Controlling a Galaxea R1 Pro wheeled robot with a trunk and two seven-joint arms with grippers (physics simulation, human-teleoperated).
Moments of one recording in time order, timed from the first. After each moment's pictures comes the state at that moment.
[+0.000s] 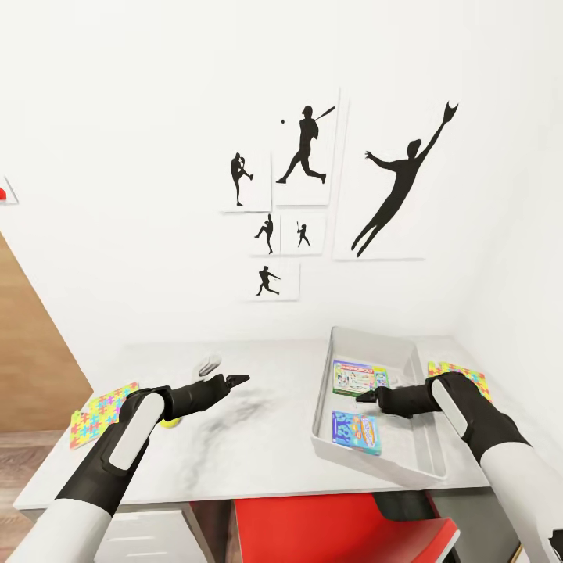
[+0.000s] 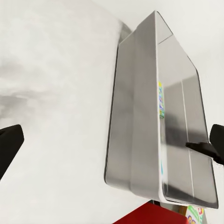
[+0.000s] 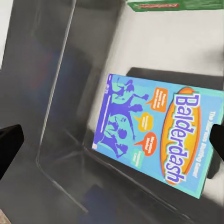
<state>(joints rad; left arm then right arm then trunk) -0.56 0.11 -0.12 -1.16 0.90 0.83 -0.12 -0.79 -0.27 0.10 -0.73 -0.37 1.00 0.54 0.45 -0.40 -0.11</state>
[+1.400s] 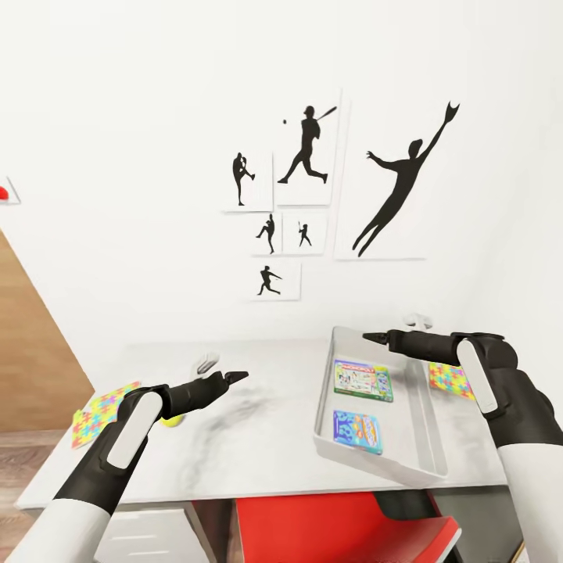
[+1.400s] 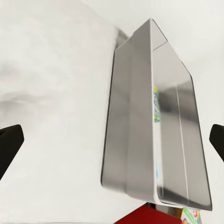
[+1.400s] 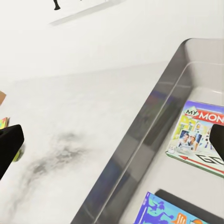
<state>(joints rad) -0.56 0.11 -0.11 -1.17 0.91 0.83 -0.12 -0.76 -0.27 -0.06 -1.23 -0.36 1.00 0.53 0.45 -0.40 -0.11</state>
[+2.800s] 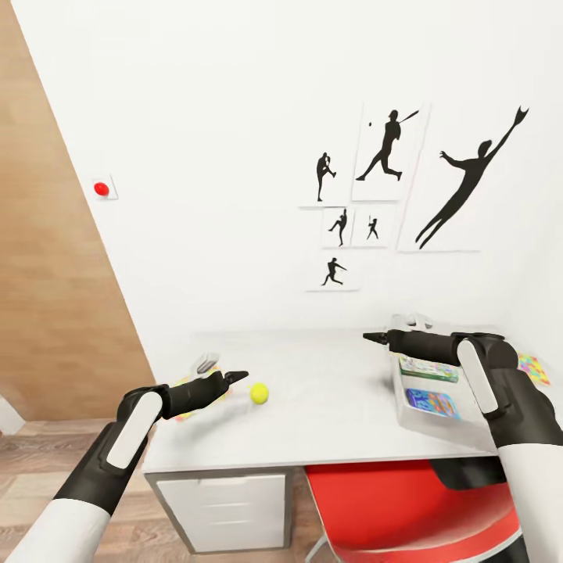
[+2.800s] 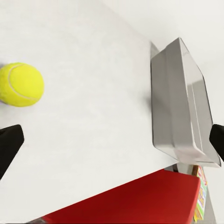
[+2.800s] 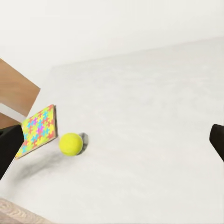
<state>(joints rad) -0.56 0.11 -0.11 -1.17 0.92 0.83 -0.12 -0.76 -0.27 -0.06 -1.23 -0.36 1.00 0.53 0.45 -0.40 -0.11</state>
